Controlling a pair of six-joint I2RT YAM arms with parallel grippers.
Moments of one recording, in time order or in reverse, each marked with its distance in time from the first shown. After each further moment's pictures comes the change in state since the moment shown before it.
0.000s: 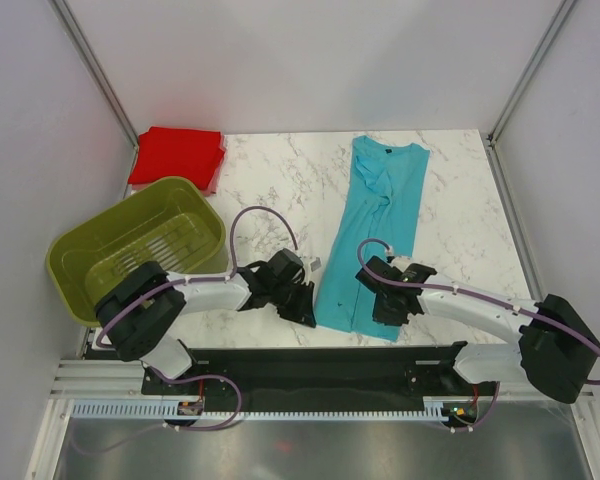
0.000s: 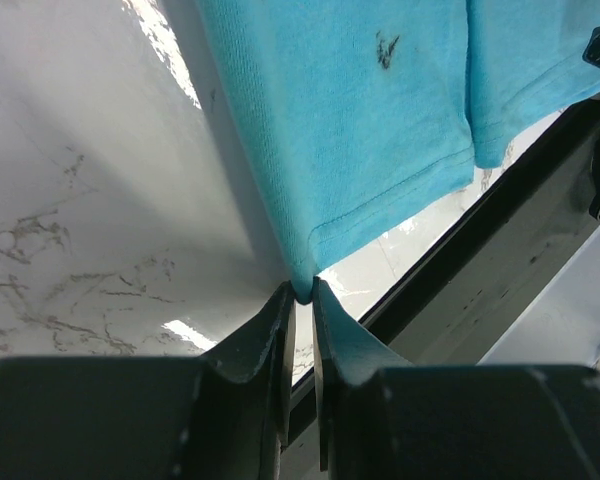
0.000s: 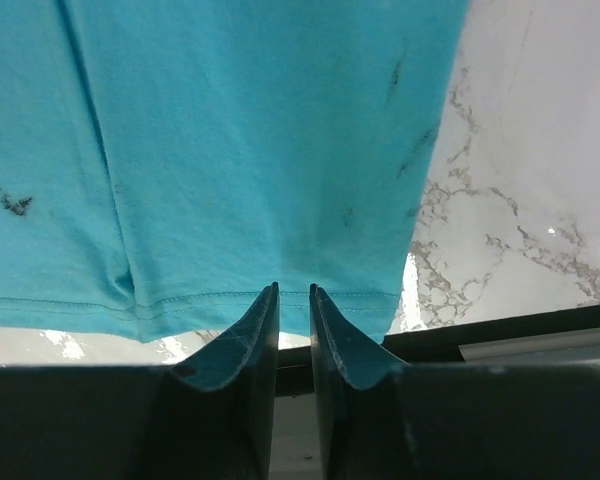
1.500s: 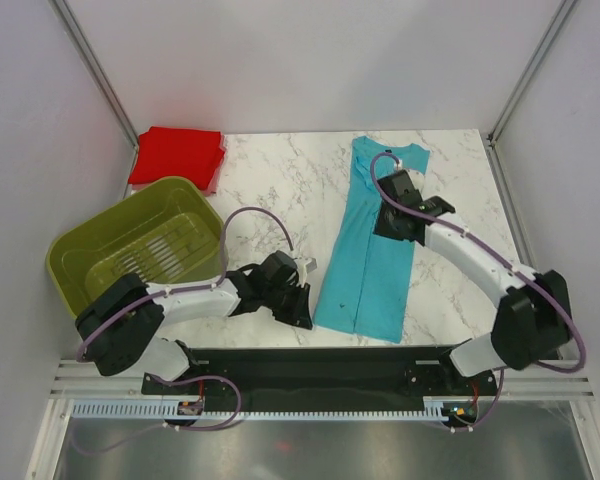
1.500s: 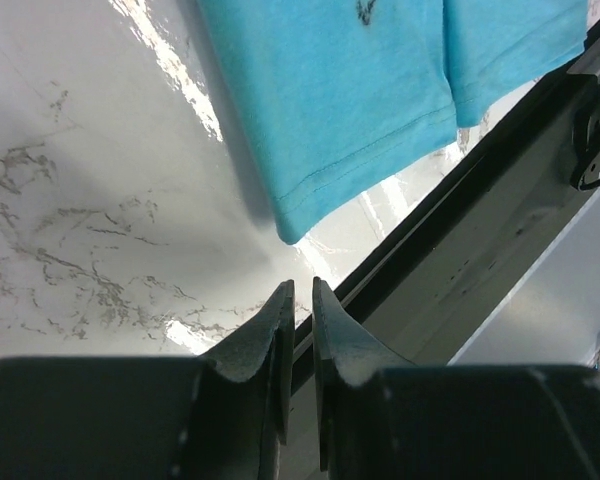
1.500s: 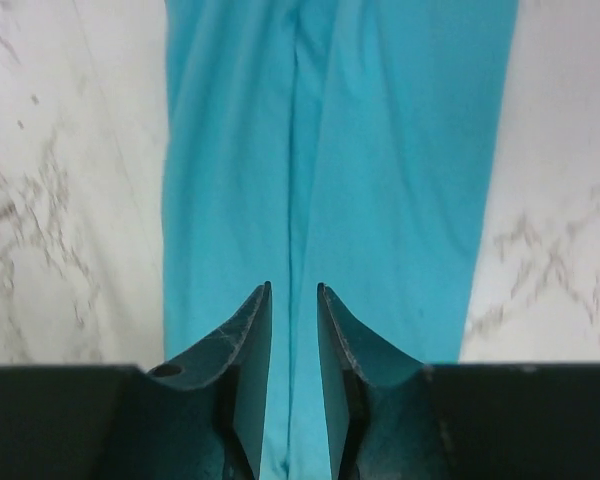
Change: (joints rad) left arm -0.014 -0.127 -0.039 -0.048 -0.011 0.000; right arm -0.344 0.157 0.430 0.127 0.056 -0.377
